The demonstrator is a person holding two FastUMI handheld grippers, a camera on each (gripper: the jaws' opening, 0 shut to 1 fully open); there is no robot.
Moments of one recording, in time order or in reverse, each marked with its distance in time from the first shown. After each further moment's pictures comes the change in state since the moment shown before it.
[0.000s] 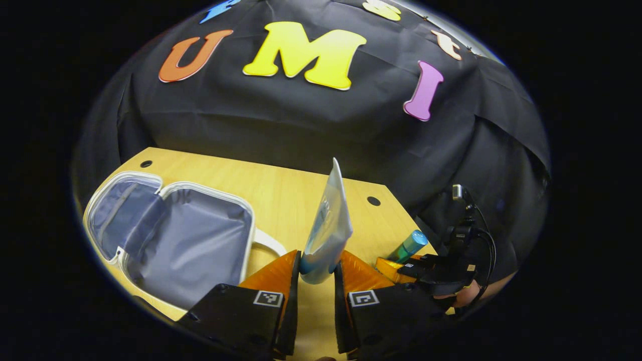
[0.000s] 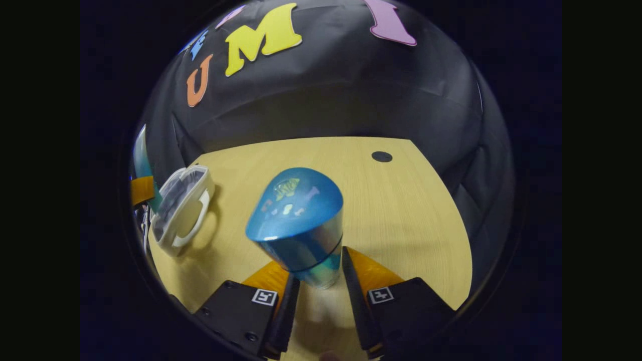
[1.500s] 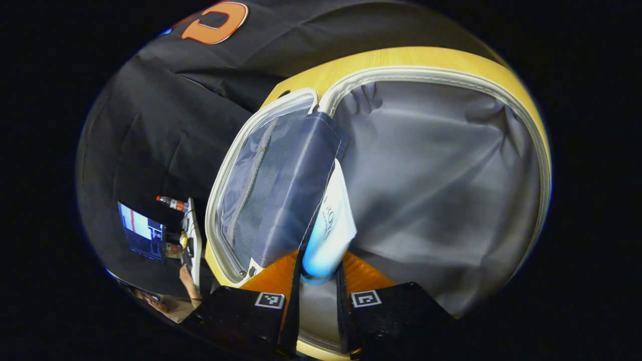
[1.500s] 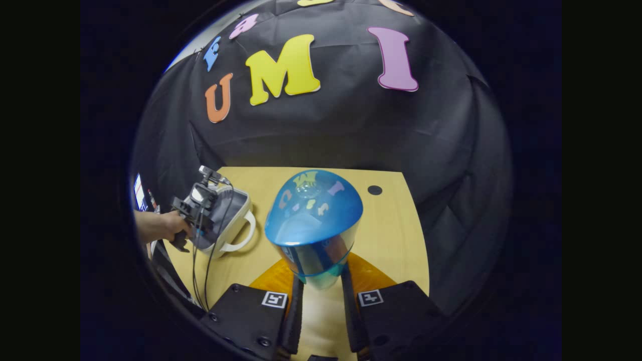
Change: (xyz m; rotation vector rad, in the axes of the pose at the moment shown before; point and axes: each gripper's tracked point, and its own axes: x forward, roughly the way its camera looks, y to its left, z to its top) left arm -0.027 0.277 -0.083 0.196 0.732 1.037; right arm -0.170 0.024 0.055 -0.055 -0.086 0.062
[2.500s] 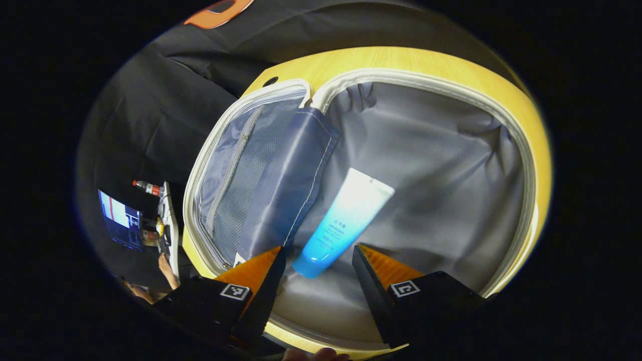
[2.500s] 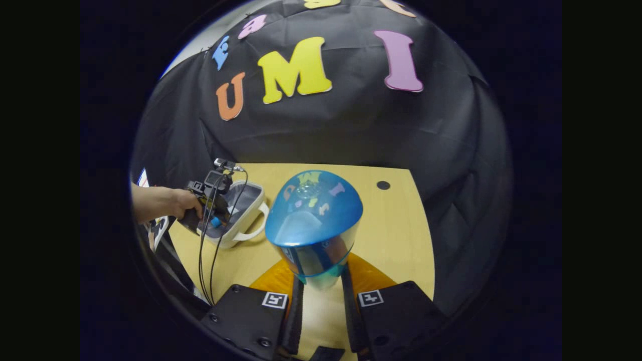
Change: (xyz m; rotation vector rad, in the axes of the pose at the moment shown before) left arm -0.017 -0.013 0.006 -0.093 0.010 -0.197; right arm -0.016 0.032 -0.022 -0.044 0.013 0.071
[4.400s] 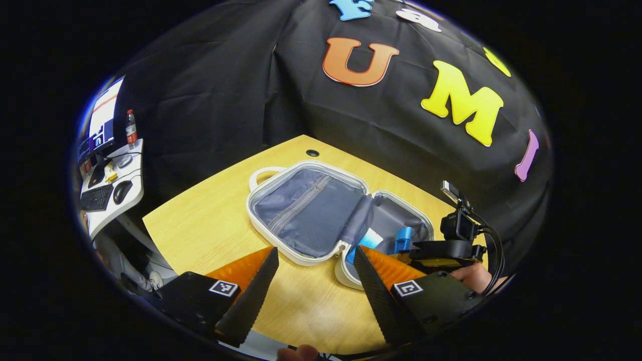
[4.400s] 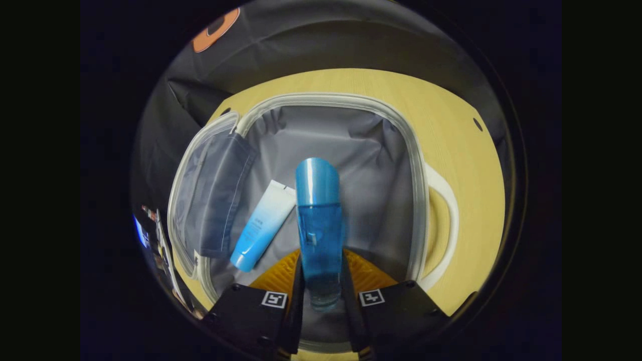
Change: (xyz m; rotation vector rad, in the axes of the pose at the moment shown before) left arm -0.100 0.167 -0.055 -0.459 -0.545 -0.457; right arm 0.262 0.295 -0.064 0.164 0.541 -0.066
